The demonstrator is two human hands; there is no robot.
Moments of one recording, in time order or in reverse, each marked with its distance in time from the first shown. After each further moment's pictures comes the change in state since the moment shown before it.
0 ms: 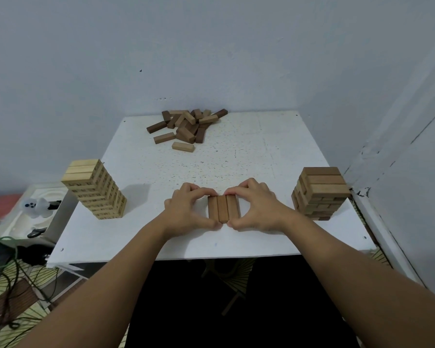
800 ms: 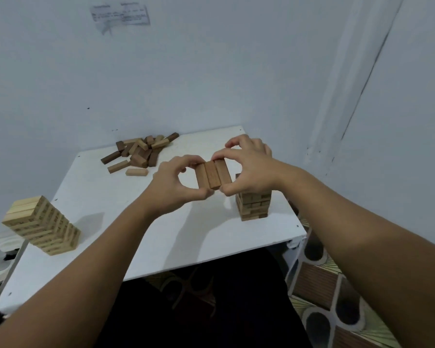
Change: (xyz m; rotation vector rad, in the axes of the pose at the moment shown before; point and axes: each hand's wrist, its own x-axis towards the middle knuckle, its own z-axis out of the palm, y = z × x) left_hand 0.023 0.140 -0.004 -0.047 0.131 0.378; right_hand -0.065 0.000 -0.146 -0.238 0.236 -0.034
